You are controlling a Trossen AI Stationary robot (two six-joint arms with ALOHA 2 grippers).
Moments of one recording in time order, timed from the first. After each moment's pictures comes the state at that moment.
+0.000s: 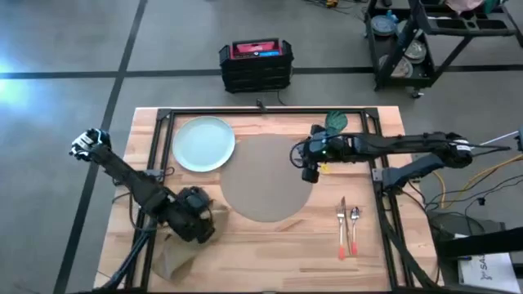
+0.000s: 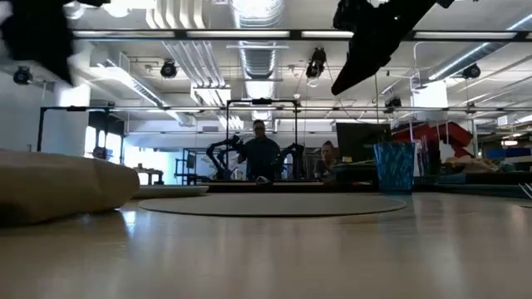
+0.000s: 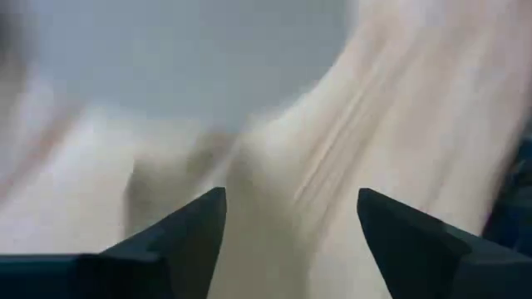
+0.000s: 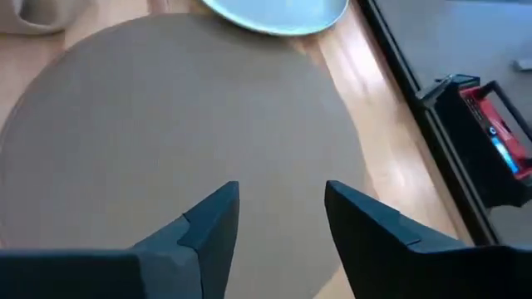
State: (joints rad) left arm -0.61 1.28 1.00 -0.67 -0.46 -1.07; right arm -0.10 1.31 0.99 -0.49 0.21 -0.04
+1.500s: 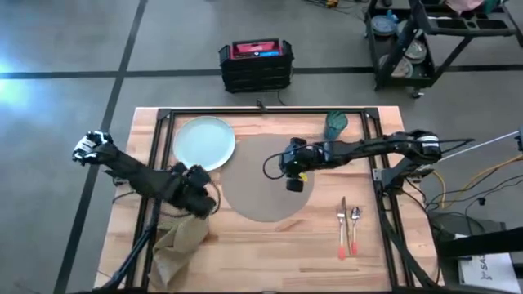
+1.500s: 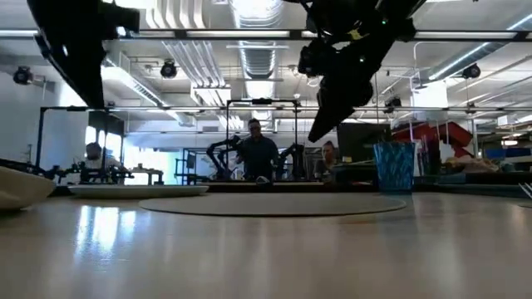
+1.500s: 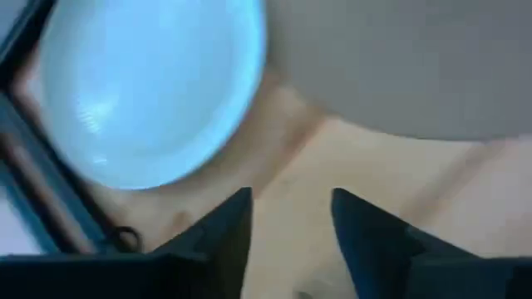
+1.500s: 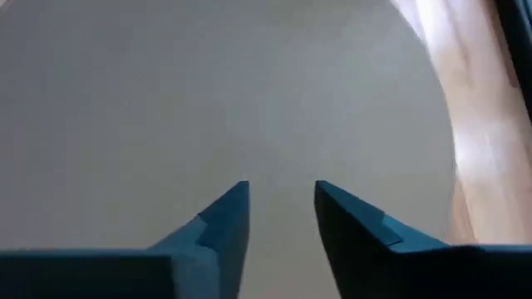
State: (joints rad) left arm -0.34 1.35 0.99 -1.23 -0.49 -1.13; right arm -0.08 1.57 1.06 -0.42 0.15 -0.10
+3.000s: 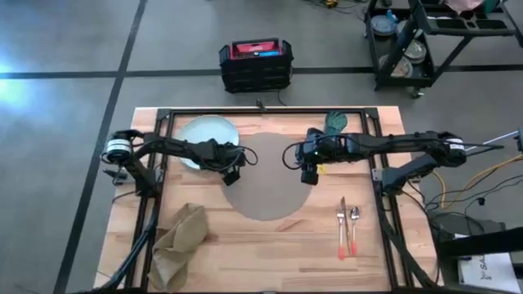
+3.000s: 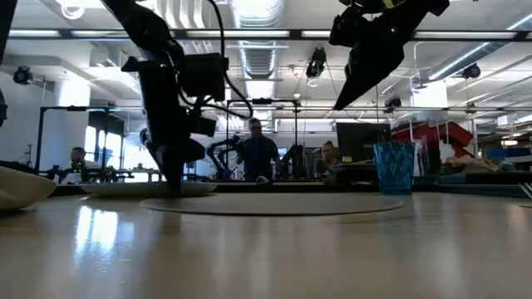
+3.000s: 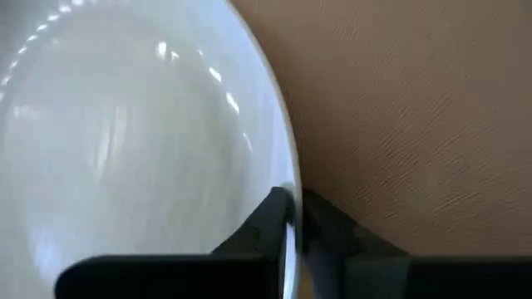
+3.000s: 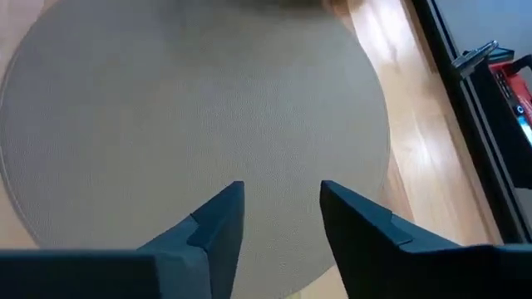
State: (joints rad) left arm 0.16 1.66 0.95 -0.65 -0.39 -0.39; right arm -0.12 1.34 1.01 -0.56 0.16 -0.07
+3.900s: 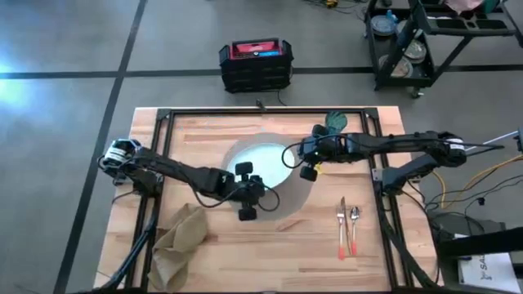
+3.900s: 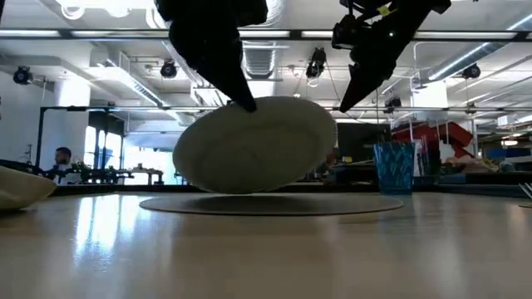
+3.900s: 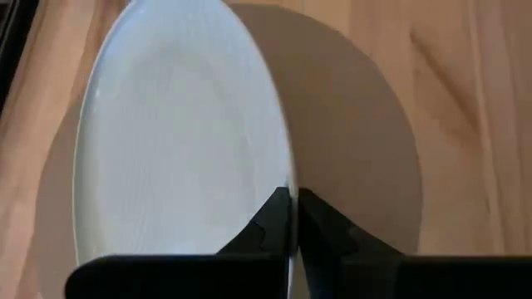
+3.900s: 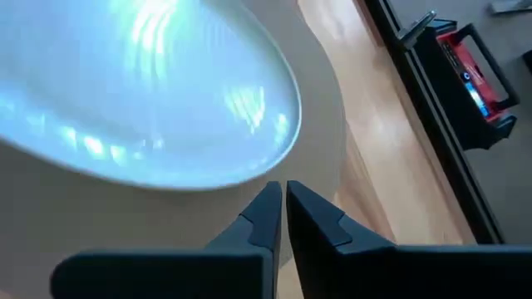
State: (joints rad) left arm -0.23 1.67 1.22 -0.48 -0.37 -0.14; right arm -0.12 1.34 1.01 -0.59 0.29 0.03
